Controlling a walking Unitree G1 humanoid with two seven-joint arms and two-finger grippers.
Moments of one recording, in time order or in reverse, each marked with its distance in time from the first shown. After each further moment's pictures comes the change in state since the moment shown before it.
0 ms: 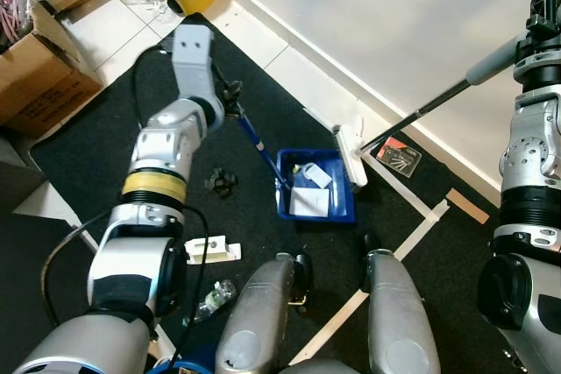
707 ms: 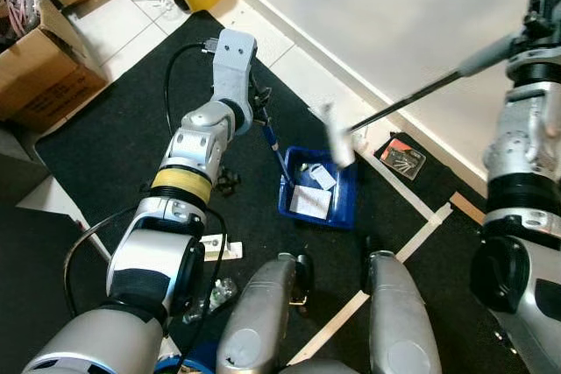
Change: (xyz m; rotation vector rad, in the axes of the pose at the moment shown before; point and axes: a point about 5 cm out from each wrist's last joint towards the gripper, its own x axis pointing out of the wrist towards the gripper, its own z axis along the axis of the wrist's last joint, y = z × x) left arm 0.020 -0.049 -0.019 0.138 0.056 -0.114; right arm 0.004 -0.007 -0.003 0.080 -0.074 -0.069
